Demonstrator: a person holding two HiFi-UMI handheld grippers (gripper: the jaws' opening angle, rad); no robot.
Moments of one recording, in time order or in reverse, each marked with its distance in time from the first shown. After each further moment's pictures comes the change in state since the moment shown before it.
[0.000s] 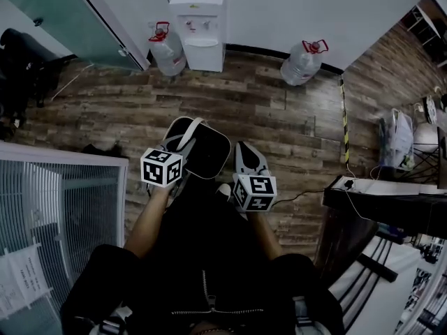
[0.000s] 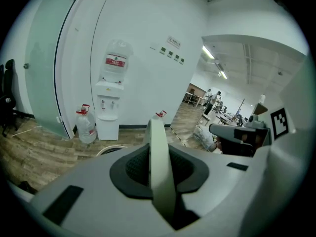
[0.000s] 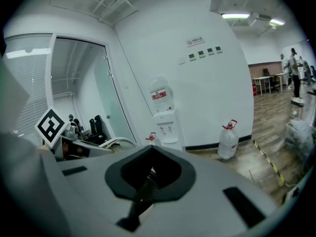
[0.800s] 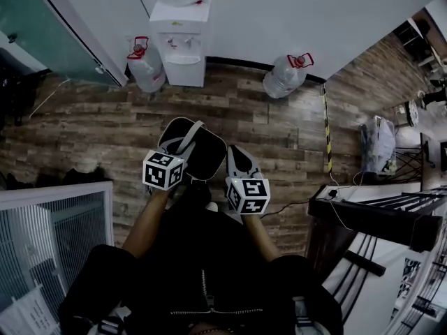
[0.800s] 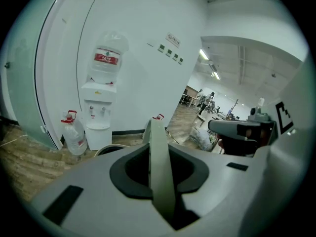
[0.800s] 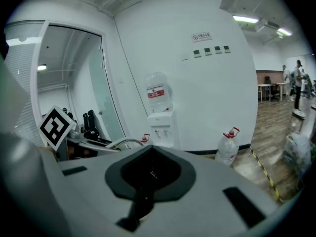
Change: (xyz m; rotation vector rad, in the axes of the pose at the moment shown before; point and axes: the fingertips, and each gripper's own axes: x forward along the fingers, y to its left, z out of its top) left arm 0.099 0.047 0.082 0.039 0.004 -0.097; right arm 0.107 -0.032 0.060 -0.059 0.036 -0.054
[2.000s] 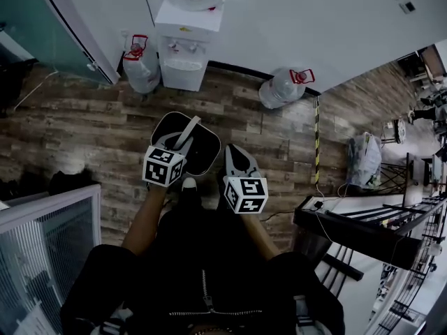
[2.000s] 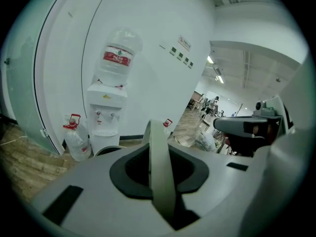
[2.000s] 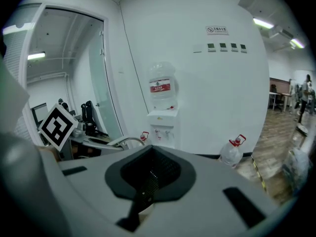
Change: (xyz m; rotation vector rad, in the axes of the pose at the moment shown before) left arm 0.041 0.097 0.052 -0.028 -0.028 0.016; right arm 0.105 0.011 0.042 -0.084 0.072 -0.018
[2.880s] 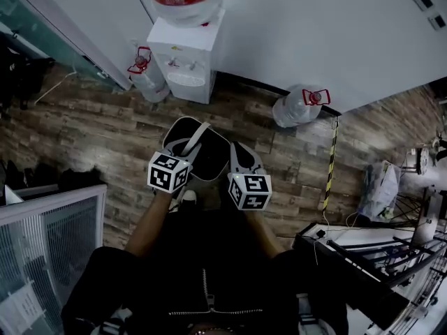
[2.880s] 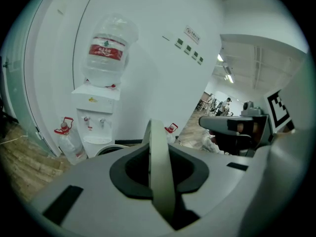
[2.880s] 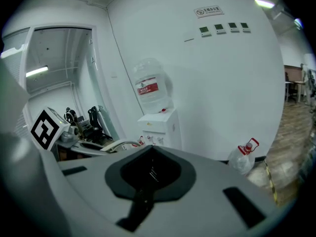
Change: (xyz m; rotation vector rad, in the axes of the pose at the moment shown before) left arm 0.120 -0.028 0.070 -0.046 0.006 0.081; right arm 0.087 -0.136 0.051 0.031 0.008 0.142
